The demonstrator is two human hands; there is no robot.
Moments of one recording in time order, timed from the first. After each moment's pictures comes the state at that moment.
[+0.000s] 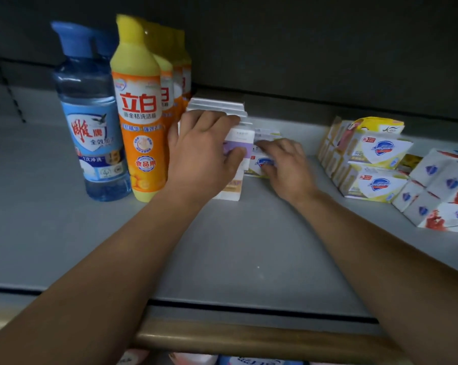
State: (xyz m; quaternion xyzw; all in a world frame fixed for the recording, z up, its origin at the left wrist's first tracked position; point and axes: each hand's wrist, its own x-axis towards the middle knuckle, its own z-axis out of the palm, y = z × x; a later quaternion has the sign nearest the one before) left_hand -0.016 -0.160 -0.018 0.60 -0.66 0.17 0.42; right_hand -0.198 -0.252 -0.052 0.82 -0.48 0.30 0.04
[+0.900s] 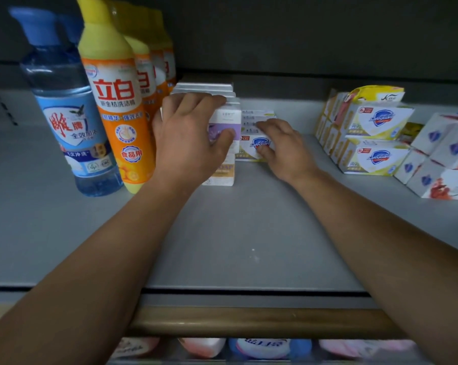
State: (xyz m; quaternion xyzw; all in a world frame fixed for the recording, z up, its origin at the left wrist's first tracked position) left_hand -0.017 -0.158 -0.017 0.60 -0.67 0.16 0.42; right_hand -0.205 -0.266 -0.059 0.81 -0.51 0.30 -0.01
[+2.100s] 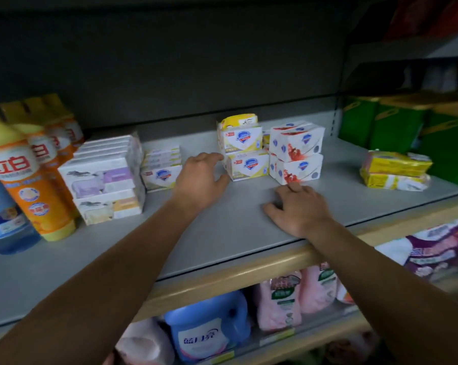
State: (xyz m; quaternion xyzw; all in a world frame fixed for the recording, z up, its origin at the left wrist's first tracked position) left_hand -0.197 -0.165 -0.020 0.53 -0.79 0.02 0.31; right_hand -0.406 -0.104 -0.061 0.68 -0.72 0.13 0.00
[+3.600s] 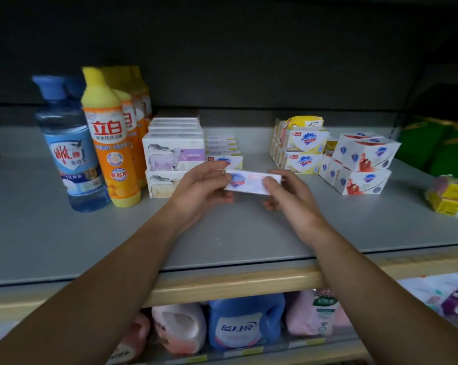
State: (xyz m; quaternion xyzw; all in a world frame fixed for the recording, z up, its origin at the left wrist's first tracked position) left_hand -0.072 -0.121 -0.039 0.35 -0.49 -0.56 0.57; right_hand -0.273 -0.121 -0.056 0.59 -0.47 0.54 -0.37
